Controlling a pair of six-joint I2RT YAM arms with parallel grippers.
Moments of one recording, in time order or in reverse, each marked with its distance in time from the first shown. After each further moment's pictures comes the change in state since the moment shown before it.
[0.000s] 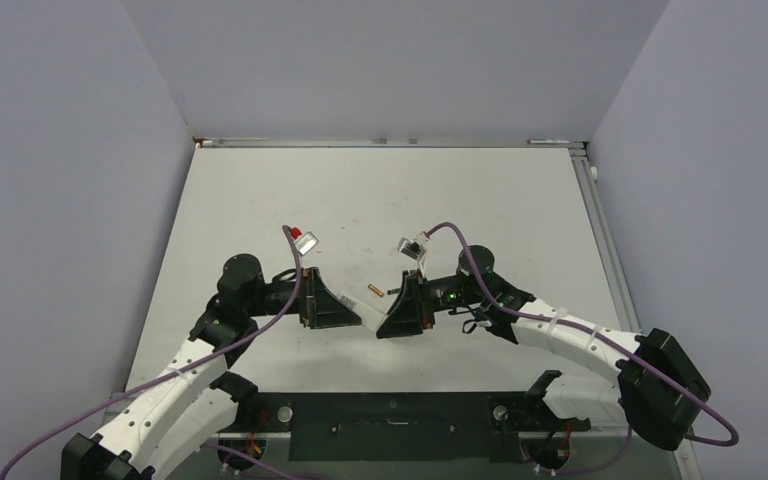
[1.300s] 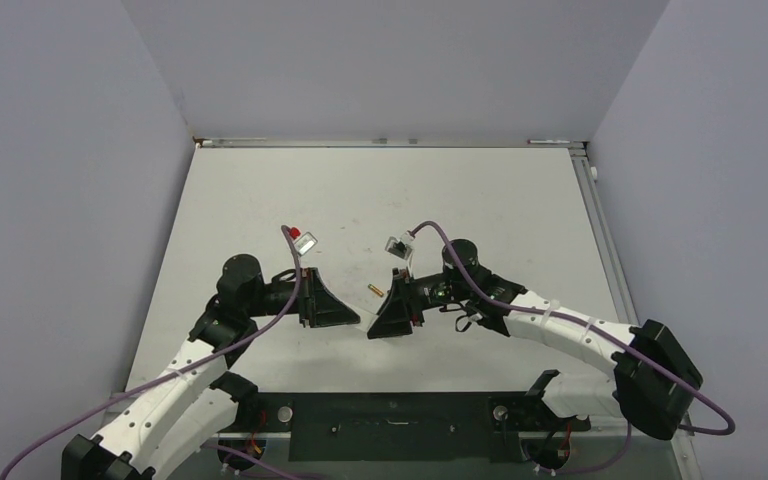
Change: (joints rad) left arm 0.005 0.001 -0.004 0.010 0.010 0.023; right arm 0.045 0.067 0.100 -0.140 0.037 -0.093
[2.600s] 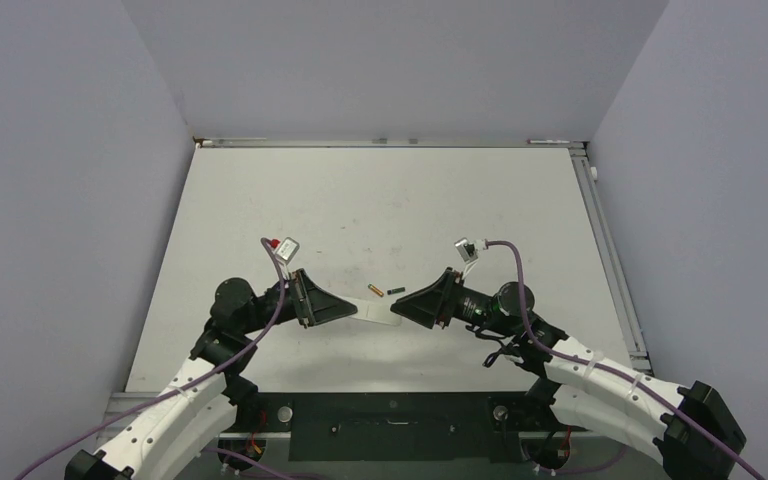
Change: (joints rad) left arm 0.002 -0.122 -0.164 0.179 -0.219 -0.249; right arm -0.009 -0.407 -0.343 0.232 0.535 0.296
